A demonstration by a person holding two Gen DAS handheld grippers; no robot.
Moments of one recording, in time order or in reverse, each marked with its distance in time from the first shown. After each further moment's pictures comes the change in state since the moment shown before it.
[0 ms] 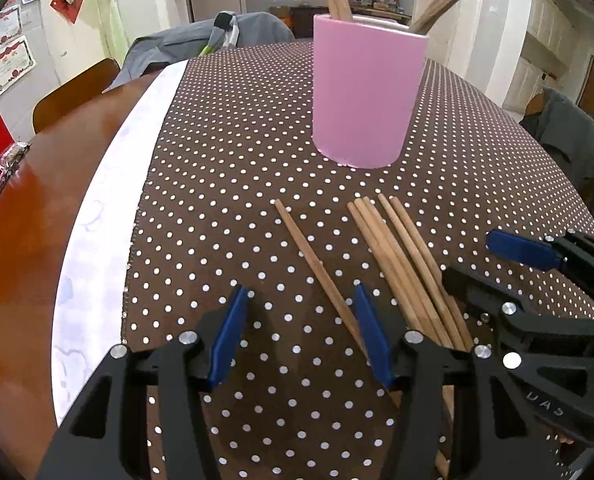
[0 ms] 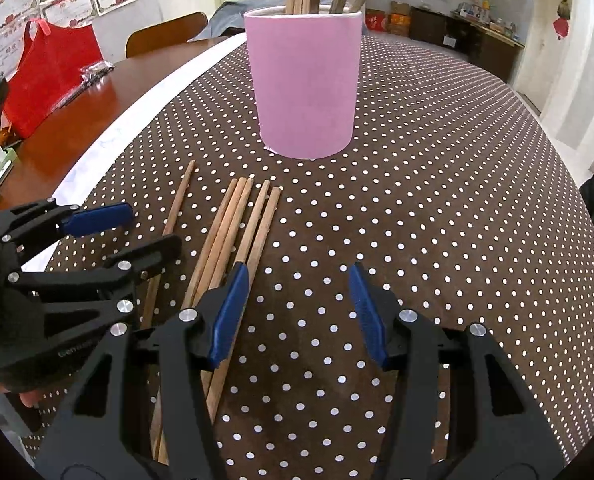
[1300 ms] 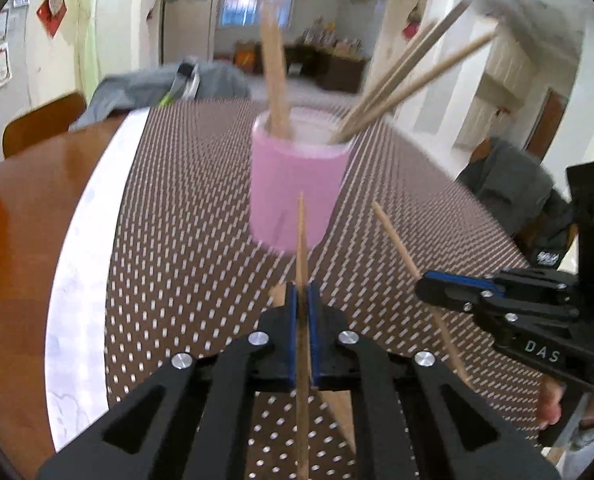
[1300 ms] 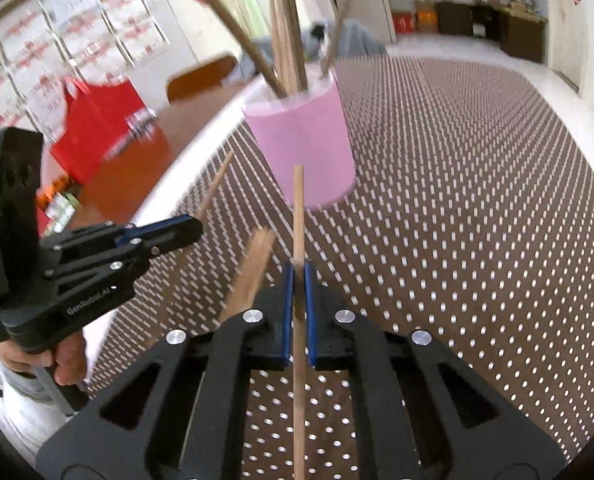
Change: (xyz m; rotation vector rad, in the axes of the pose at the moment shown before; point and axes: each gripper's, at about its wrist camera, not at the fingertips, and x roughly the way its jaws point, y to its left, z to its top) left arm -0.056 -0.015 0.031 -0.011 -0.186 -0.210; right arm -0.066 -0.076 0.009 0.106 -0.109 0.276
